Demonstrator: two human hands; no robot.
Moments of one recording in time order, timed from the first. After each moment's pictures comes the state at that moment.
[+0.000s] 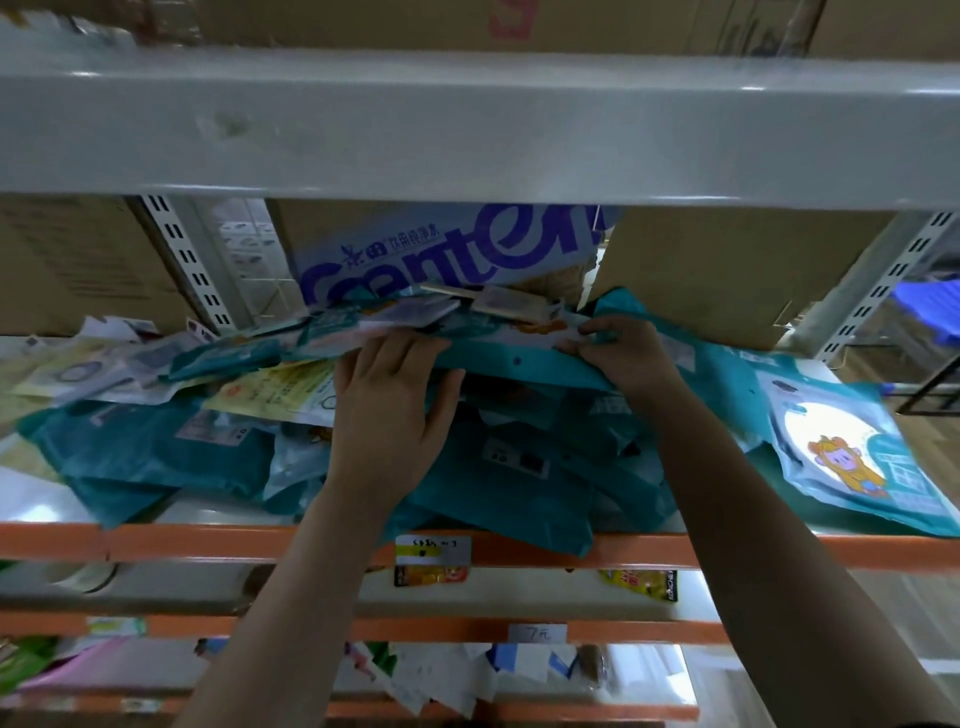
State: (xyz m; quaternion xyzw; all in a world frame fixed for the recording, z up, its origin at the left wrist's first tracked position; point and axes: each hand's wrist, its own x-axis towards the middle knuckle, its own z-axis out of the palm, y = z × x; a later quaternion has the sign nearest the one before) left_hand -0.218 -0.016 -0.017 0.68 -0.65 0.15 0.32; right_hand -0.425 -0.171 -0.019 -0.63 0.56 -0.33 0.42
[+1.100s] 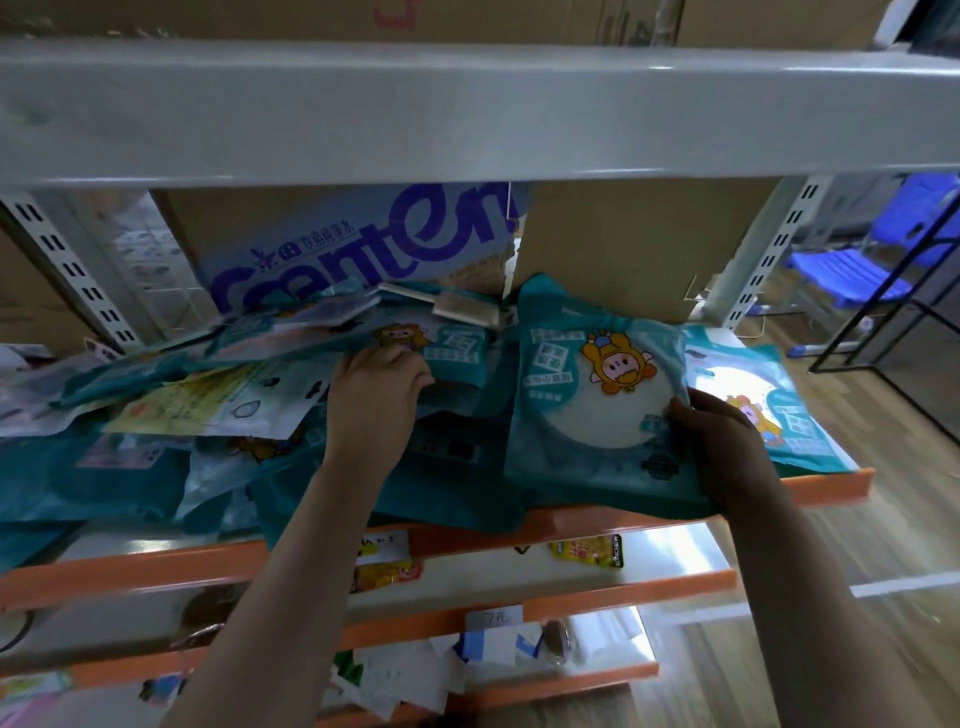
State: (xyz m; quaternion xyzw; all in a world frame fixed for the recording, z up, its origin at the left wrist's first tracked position) left_hand -0.249 -0.067 -0.052 0.65 -0.70 0.13 0.27; right_hand -0.579 -0.089 -0.055 -0.36 0.56 -0.48 0.57
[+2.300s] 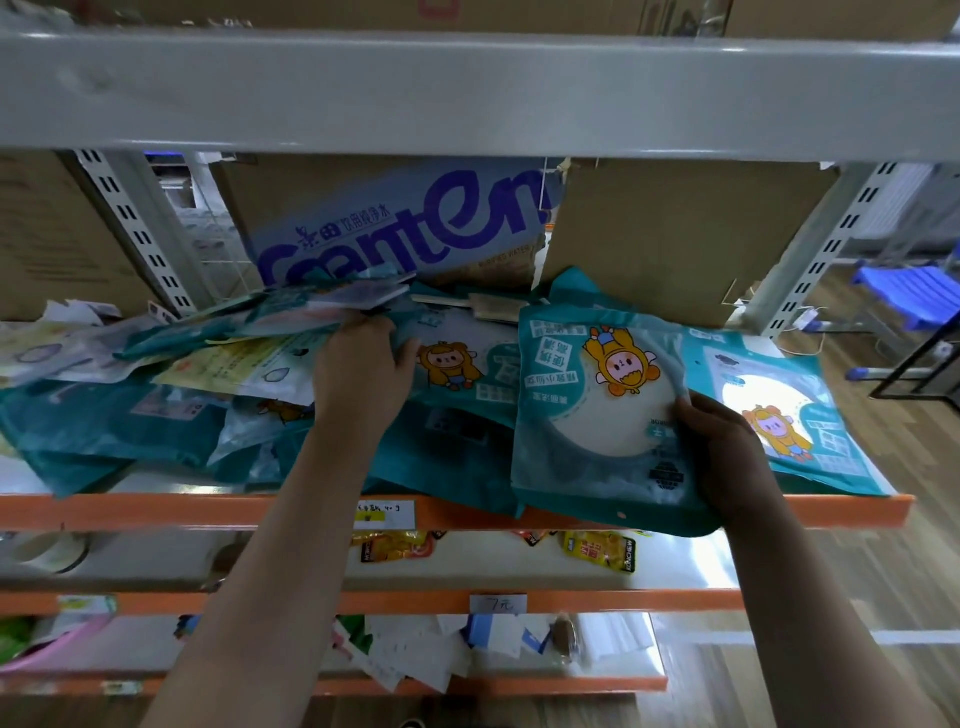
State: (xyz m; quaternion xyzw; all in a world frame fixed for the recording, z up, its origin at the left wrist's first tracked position) left_hand -0.251 -0.050 -0.021 0.78 -0.56 0.08 0.26; right_hand -0.574 -0.084 -0.054 -0.40 0.49 -0.45 0.63
